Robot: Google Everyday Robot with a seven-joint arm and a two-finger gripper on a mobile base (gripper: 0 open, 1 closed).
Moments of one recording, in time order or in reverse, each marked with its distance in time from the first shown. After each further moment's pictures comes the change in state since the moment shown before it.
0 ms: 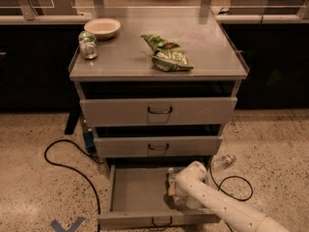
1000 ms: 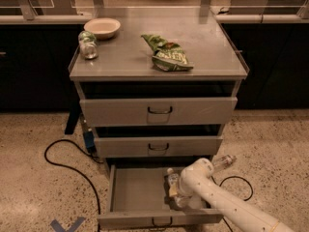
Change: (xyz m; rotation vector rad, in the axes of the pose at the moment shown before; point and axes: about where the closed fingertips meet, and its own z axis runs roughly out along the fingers) arm 0.009 0.004 -0.048 -0.082 0.044 -0.031
